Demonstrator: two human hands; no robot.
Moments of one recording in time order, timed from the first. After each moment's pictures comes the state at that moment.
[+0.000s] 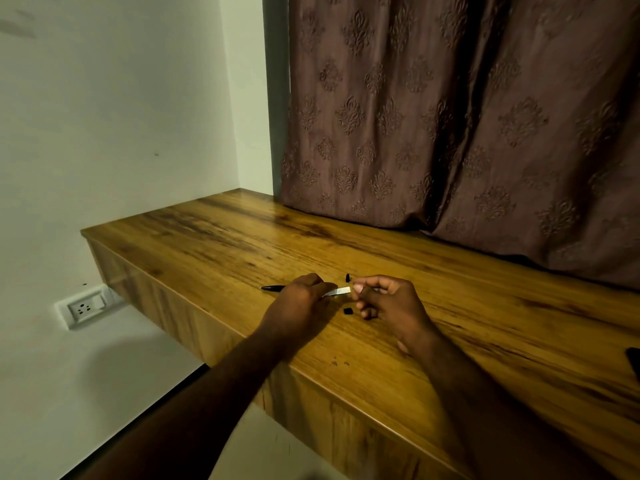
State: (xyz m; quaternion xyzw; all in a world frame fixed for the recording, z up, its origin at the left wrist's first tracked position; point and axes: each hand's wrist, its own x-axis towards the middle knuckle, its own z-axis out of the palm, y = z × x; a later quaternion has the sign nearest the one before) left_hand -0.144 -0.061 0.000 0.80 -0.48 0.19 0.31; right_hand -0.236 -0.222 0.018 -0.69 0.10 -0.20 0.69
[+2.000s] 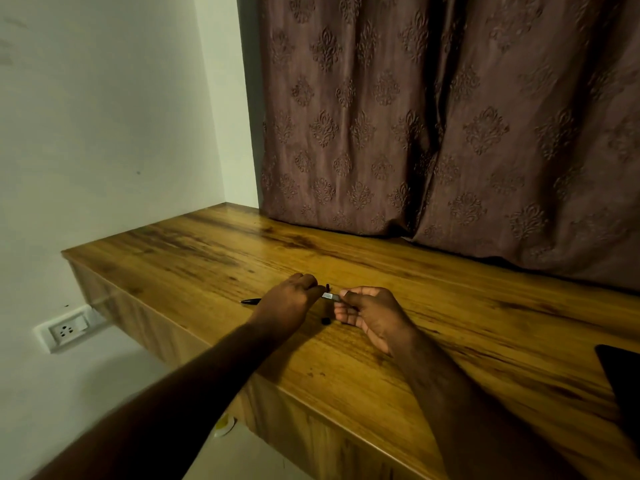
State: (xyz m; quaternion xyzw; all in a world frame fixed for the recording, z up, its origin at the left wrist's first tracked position) left_hand -0.137 -0.081 0.026 0.80 -0.54 0.26 0.06; right_hand -0.226 -0.233 0.019 -0.59 0.16 -0.14 0.78
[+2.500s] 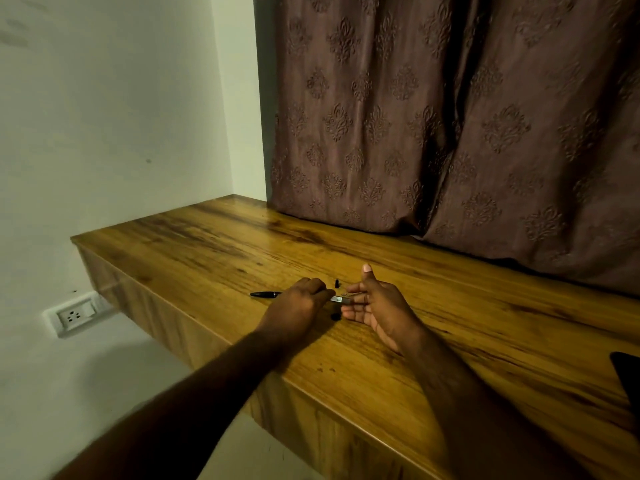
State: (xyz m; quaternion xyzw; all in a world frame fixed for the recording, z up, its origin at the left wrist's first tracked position) left_hand -0.145 -0.076 0.007 0.82 -0.51 0.23 0.13; right_hand -0.221 -0.234 0.019 -0.64 0.16 -0.13 0.74
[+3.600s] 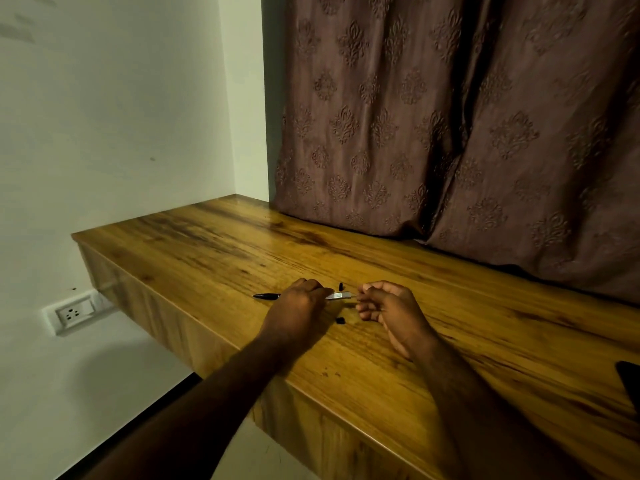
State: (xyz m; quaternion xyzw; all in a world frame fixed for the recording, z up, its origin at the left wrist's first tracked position) left_hand -0.141 -0.079 -0.003 0.80 -0.47 0.27 0.25; right_hand -0.223 -0.244 0.014 -0.66 0.13 -0.19 0.72
